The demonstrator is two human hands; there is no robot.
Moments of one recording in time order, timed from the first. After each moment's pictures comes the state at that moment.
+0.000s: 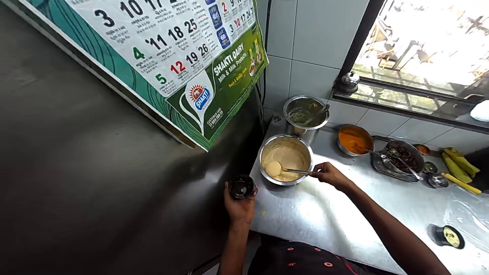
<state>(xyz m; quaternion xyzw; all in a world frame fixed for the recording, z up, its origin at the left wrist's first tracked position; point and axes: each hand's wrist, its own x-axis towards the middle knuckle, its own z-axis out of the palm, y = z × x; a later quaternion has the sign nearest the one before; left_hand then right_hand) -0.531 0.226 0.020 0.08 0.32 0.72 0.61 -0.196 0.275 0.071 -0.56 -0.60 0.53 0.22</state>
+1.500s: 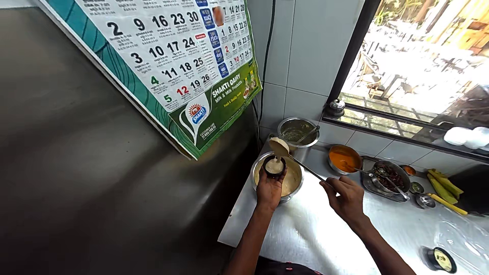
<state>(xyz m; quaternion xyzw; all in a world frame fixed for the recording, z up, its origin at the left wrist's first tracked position) -0.409 0.278 0.085 0.11 0.22 0.69 0.68 -0.182 0.214 0.135 -0.48 -0.75 -0.12 0.44</state>
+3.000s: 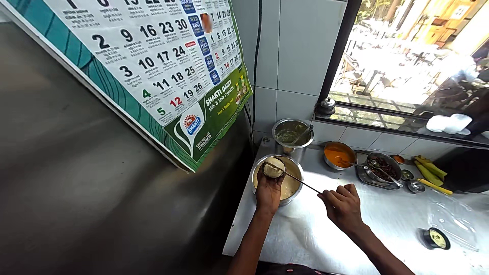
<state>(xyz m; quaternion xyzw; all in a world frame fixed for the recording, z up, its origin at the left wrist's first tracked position) -0.426 0.288 0.080 0.15 0.21 0.66 0.70 -0.207 0.182 0.116 -0.52 -0.75 -0.21 0.35</state>
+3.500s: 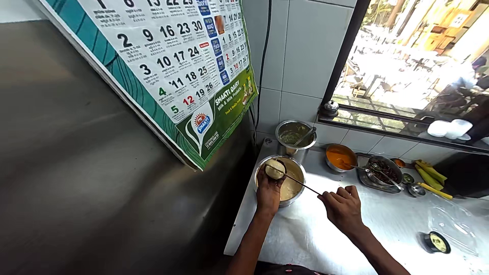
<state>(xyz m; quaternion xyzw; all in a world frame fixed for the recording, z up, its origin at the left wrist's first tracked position) -0.437 0.288 0.074 0.18 0.24 0.66 0.69 -0.215 0.184 0.116 -0.51 -0.76 -0.23 0.33</state>
